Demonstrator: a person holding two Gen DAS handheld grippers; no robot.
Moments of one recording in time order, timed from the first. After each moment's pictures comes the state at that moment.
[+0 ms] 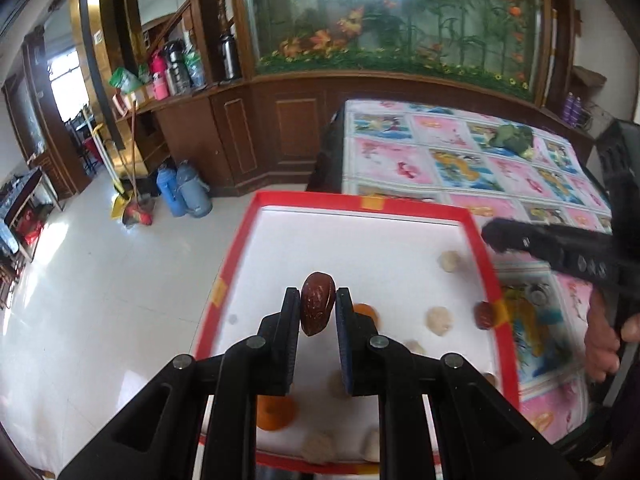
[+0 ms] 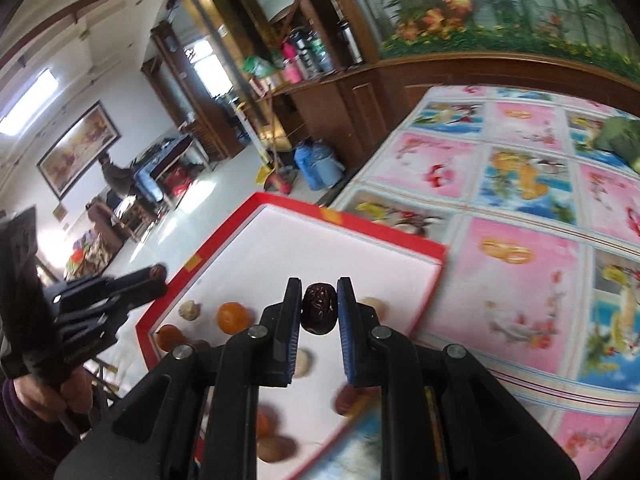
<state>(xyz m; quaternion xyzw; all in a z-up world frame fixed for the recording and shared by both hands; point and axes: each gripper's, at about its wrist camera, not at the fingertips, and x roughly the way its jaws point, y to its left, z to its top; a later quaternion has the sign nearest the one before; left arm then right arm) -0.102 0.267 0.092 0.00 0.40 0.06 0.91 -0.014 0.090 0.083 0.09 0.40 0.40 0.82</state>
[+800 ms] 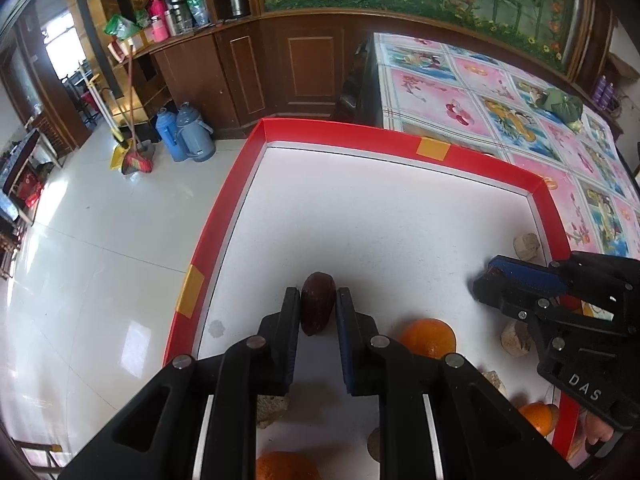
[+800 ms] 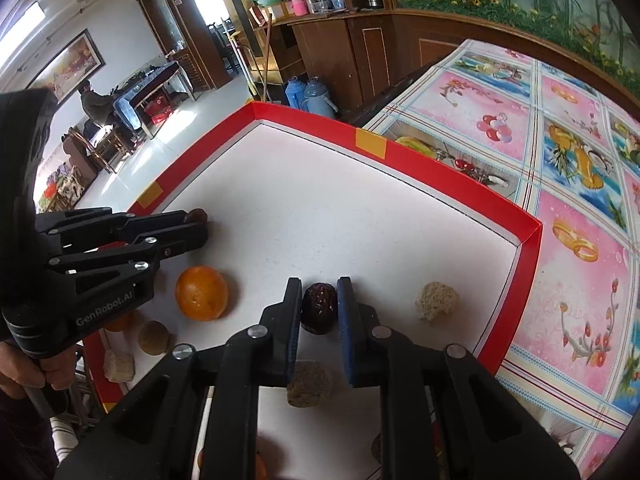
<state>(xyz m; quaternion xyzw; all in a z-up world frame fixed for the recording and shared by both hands) -0.057 0.292 0.035 -0.02 0.49 0.09 0.87 -0.008 0.166 0.034 -0.03 0.47 0.38 0.80</state>
